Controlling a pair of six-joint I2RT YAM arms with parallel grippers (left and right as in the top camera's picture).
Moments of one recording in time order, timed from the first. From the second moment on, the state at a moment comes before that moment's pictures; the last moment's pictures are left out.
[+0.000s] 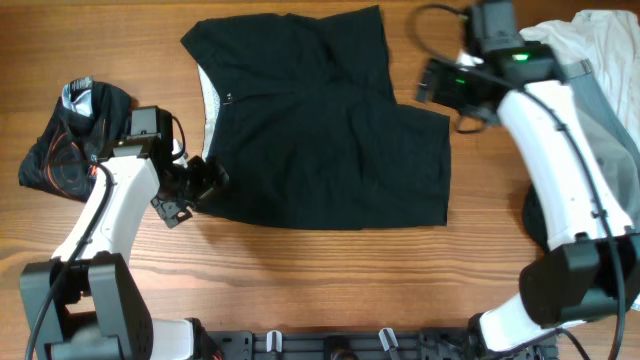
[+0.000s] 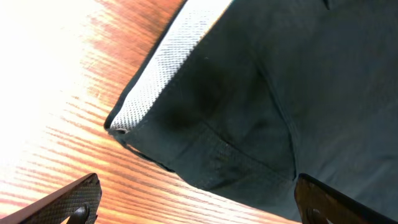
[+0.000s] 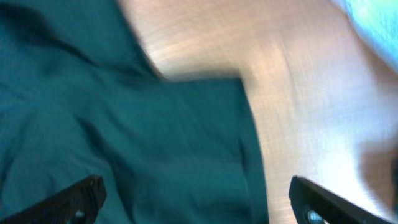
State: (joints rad) left arm 0.09 1.58 0.98 -0.90 0.23 -0.54; right arm 0.10 1.74 1.64 -1.13 -0.01 0.48
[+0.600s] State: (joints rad) left arm 0.09 1.57 0.74 -0.65 0.18 -0.74; right arm -0.03 1.65 0.92 -0.95 -0.31 0.74
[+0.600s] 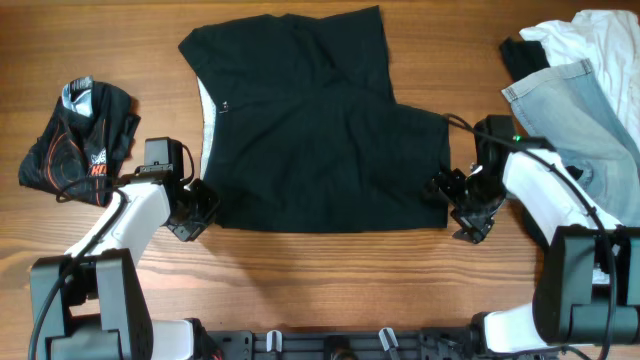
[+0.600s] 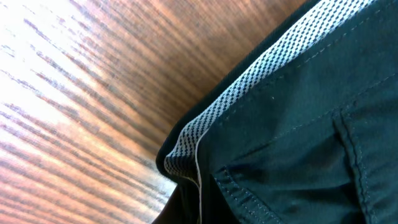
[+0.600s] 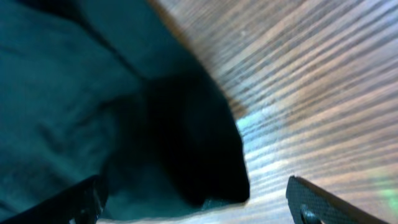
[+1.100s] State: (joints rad) left arm 0.08 1.09 0.91 -1.09 0.22 -0.60; right arm -0.13 1.37 1.17 -1.01 -0.34 0.59
